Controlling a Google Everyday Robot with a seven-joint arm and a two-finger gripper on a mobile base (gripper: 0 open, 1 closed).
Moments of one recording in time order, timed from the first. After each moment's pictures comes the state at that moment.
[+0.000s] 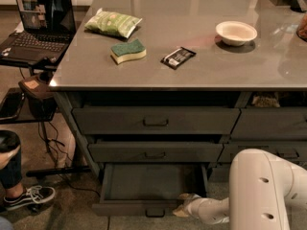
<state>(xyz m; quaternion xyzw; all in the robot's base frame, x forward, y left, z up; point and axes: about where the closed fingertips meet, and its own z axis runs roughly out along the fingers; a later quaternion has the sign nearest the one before) 0.503 -0.147 0.164 -0.48 0.82 0.06 0.31</state>
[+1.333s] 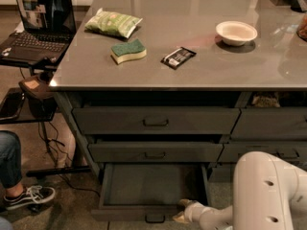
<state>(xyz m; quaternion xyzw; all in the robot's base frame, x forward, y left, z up) 0.469 -0.146 0.163 -0.47 0.82 0.05 0.32</state>
